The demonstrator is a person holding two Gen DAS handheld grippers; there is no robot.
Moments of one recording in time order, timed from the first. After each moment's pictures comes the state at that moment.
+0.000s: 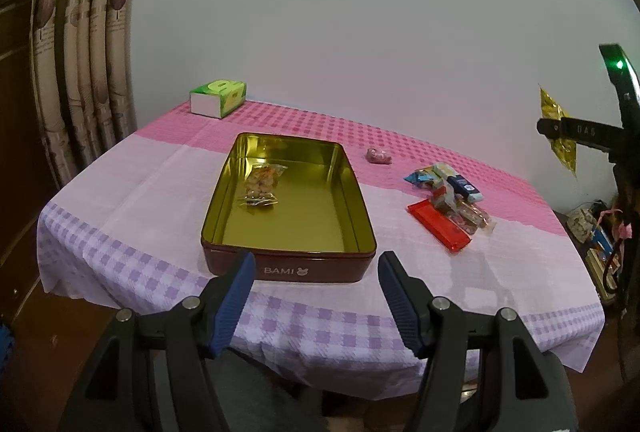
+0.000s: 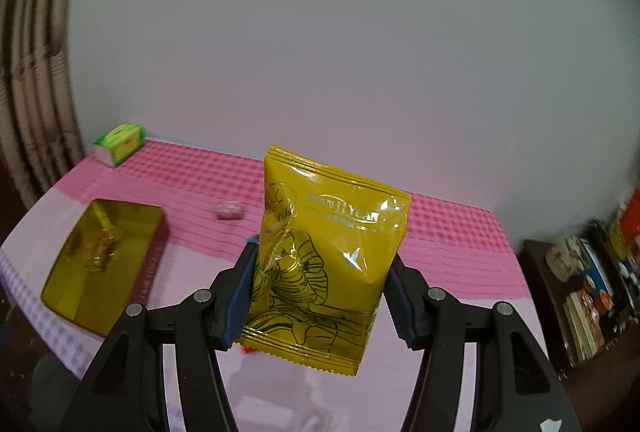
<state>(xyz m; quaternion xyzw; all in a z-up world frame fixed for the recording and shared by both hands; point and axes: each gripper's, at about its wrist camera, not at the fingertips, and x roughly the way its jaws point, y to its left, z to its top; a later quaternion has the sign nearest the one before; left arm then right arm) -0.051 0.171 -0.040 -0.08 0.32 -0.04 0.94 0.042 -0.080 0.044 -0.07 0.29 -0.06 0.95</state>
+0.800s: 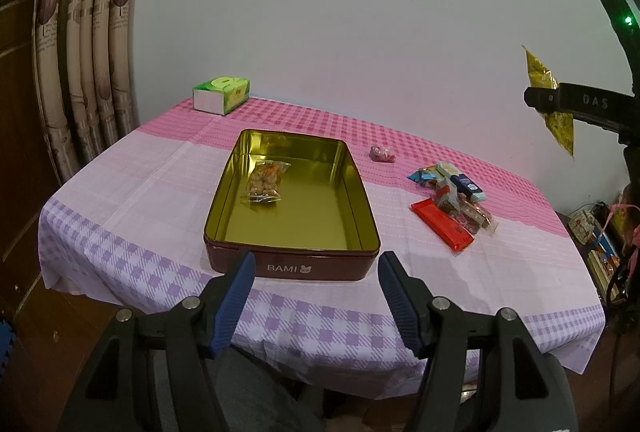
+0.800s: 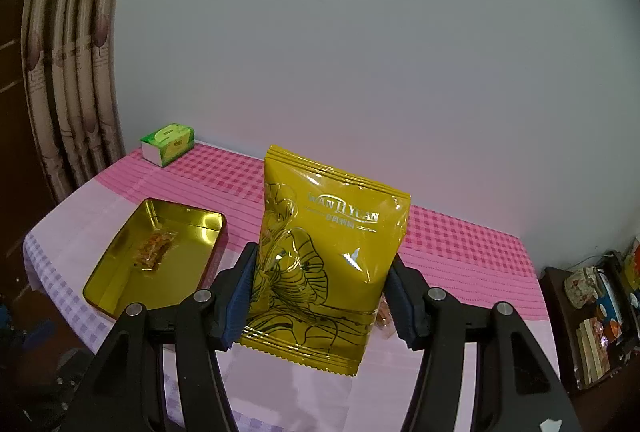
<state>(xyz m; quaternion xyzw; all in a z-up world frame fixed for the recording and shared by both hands) -0.052 0.175 -0.041 -0.08 0.33 -0.04 0.94 0.022 -0.017 0.060 -0.09 0.27 -0.01 0.96</state>
